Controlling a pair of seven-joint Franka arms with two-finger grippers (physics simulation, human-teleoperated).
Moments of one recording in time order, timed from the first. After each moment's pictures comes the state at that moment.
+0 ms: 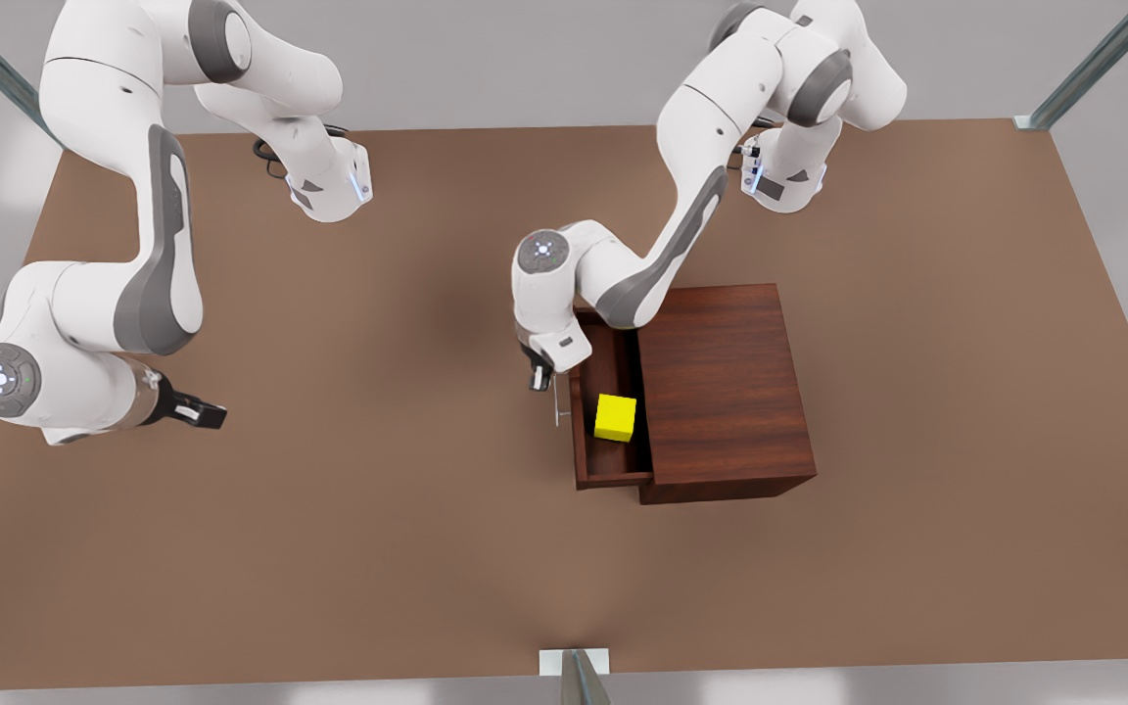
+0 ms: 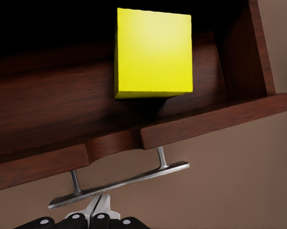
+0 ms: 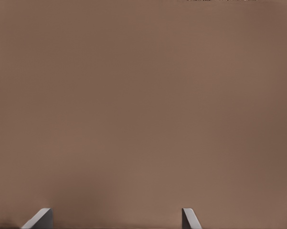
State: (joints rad) left arm -0.87 0.69 0.05 -1.37 0.13 2.21 -2.31; right arm 0.04 0.37 -0.07 -1.41 -0.02 1.54 0.35
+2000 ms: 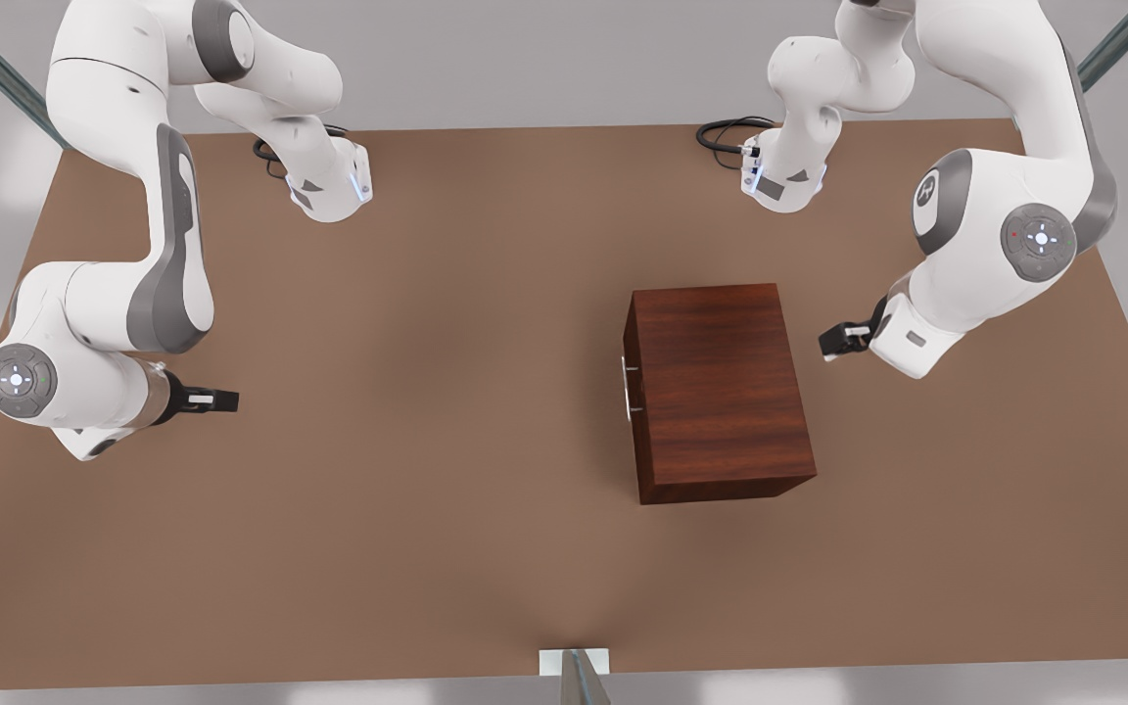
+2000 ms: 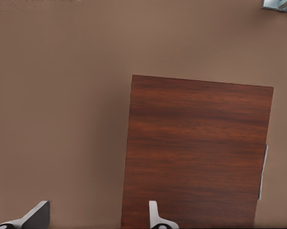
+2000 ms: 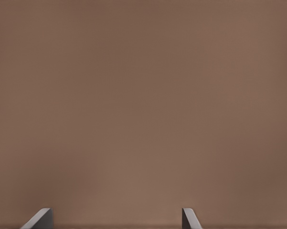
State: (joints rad) left arm -0.27 0.15 0.11 -1.57 -0.08 1.63 -0.26; right arm 0.06 0.37 -0.07 -1.41 -0.02 1.54 0.05
